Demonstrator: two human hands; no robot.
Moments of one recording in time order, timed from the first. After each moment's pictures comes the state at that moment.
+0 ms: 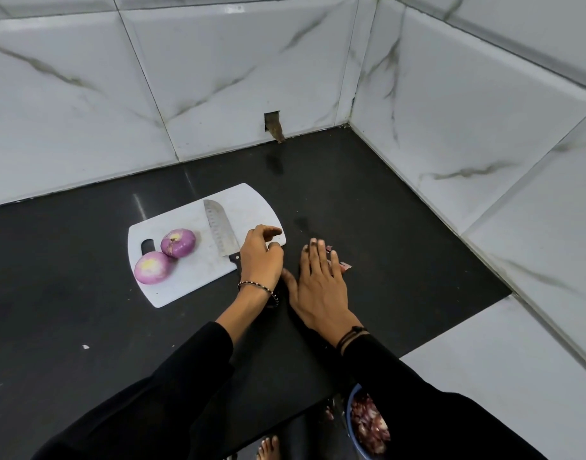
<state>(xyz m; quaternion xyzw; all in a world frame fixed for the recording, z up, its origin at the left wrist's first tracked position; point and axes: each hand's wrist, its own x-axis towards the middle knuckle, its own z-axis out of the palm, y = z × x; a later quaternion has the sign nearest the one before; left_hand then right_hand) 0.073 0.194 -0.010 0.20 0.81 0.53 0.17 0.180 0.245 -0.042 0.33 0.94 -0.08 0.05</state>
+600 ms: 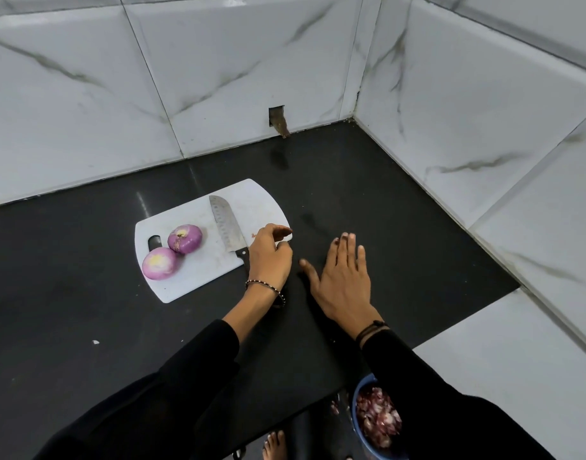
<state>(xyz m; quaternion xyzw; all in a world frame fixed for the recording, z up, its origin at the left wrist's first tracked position) 0.077 0.187 -0.010 0.21 0.80 0.52 0.20 0.191 0.258 -0.039 0.41 0.90 -0.08 0.06</state>
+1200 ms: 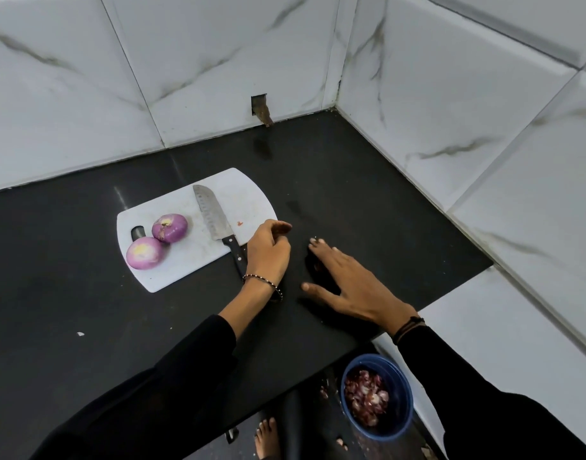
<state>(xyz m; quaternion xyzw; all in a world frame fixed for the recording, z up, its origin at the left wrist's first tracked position) 0.097 0.184 -0.008 0.24 0.79 0.52 0.22 0.262 0.274 -0.019 0.20 0.95 -0.24 0.03</state>
